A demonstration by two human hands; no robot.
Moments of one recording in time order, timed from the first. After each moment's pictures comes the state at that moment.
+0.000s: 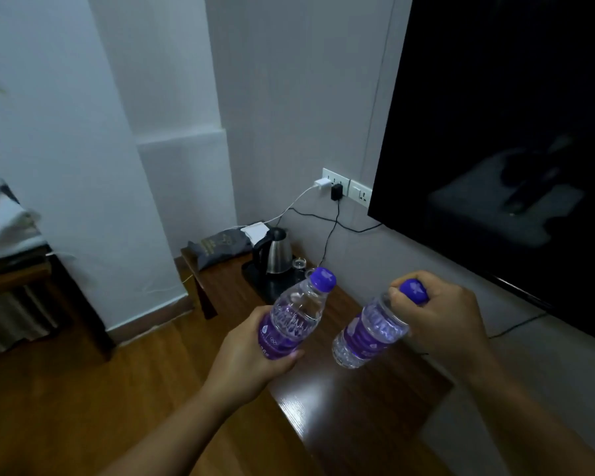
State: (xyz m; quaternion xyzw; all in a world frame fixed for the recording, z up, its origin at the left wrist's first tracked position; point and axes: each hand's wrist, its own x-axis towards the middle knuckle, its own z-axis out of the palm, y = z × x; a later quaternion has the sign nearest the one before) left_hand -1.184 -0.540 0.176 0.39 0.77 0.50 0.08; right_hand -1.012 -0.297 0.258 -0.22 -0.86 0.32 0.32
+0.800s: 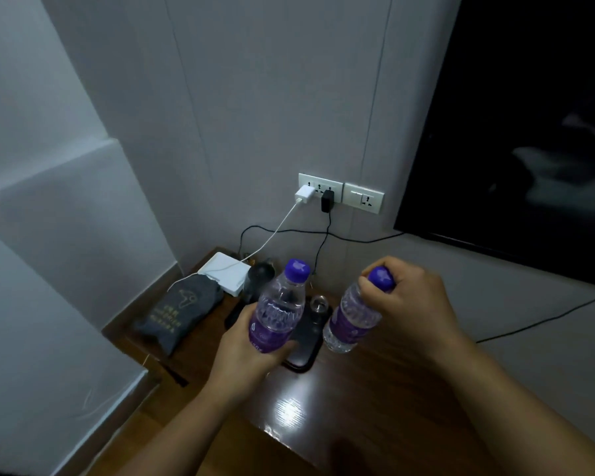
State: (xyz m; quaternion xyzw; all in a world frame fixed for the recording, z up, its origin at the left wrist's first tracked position) left_hand -1.571 -0.438 0.145 0.46 0.70 0.49 0.25; right_hand -1.349 -0.282 0.242 -0.40 -0.82 0.26 0.31
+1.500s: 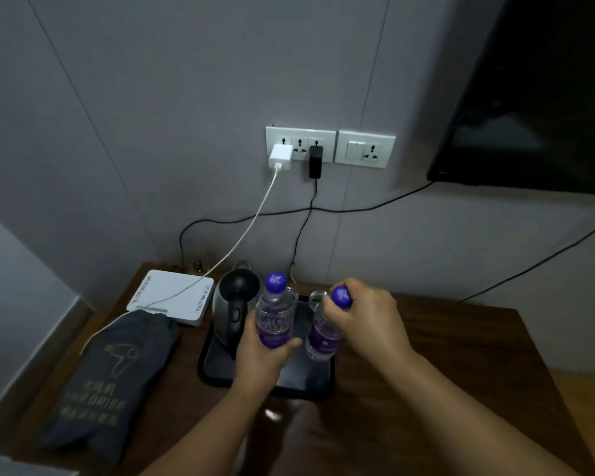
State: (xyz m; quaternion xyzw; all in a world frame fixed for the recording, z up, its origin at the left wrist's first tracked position) left_hand -1.725 -0.279 -0.097 0.43 0.64 0.50 0.40; right_hand -1.545 -0.231 0.023 -0.60 -0.74 0.18 0.25
